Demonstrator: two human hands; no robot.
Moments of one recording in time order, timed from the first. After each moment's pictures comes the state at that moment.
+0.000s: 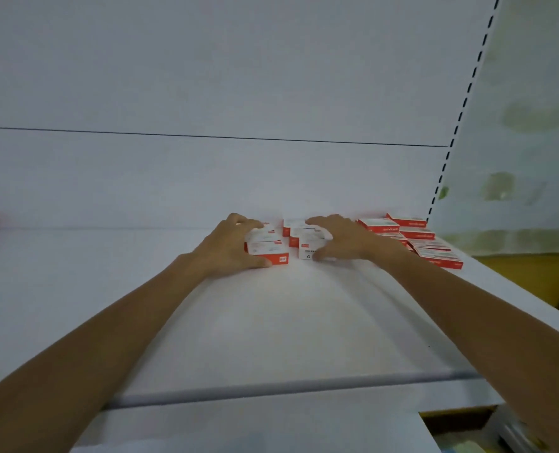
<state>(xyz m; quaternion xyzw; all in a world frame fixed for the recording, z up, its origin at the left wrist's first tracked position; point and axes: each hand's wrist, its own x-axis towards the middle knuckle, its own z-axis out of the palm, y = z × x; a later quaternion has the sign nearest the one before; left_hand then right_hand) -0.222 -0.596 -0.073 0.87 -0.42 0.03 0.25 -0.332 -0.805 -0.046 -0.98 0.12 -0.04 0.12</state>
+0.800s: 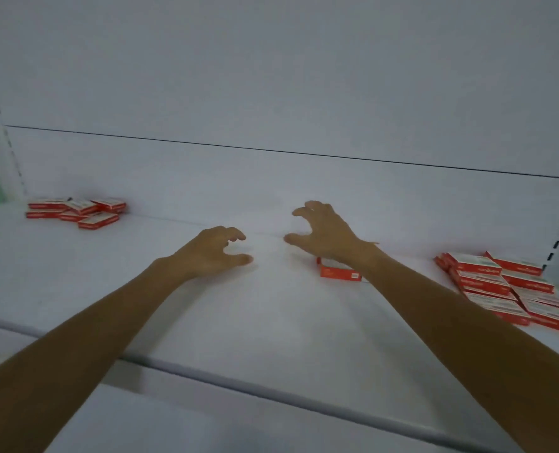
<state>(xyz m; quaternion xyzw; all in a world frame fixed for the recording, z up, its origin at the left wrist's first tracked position) -0.216 -0.470 -0.064 0.92 -0.26 0.05 0.28 -0.256 -0.695 -0.031 -0.97 -0.07 -0.17 0.14</state>
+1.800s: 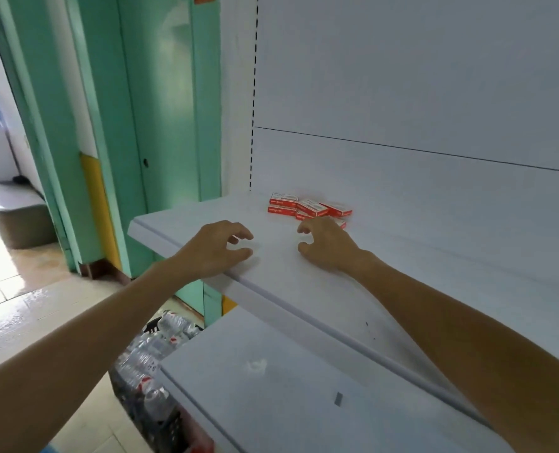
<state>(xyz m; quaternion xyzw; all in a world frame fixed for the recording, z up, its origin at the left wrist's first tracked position) -0.207 -0.070 -0.073 0.94 -0.10 0.17 0.29 -0.134 -0.284 -0.064 -0.94 -0.26 -0.11 0.16</state>
